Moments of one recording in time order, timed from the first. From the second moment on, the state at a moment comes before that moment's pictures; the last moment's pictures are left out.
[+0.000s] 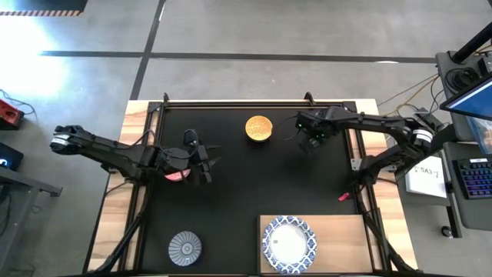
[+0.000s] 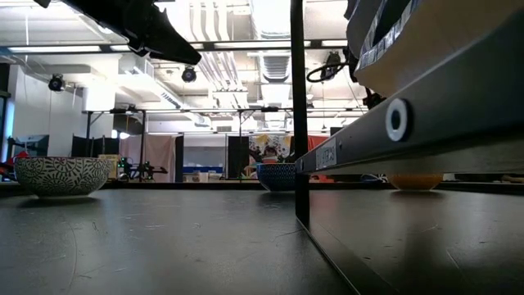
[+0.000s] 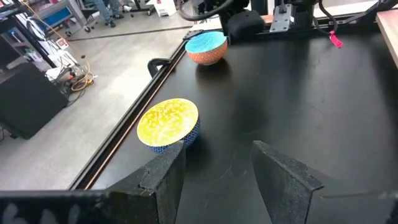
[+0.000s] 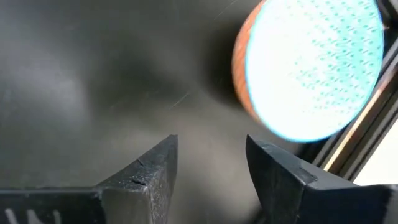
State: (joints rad) left arm -0.18 1.03 0.69 -0.11 -0.60 -0.01; right arm -0.48 1.42 0.98 -1.06 0.26 0.45
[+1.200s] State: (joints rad) left arm -0.18 1.03 0.69 -0.11 -0.59 0.00; right arm -0.65 1.42 0.81 -0.74 0.25 0.40
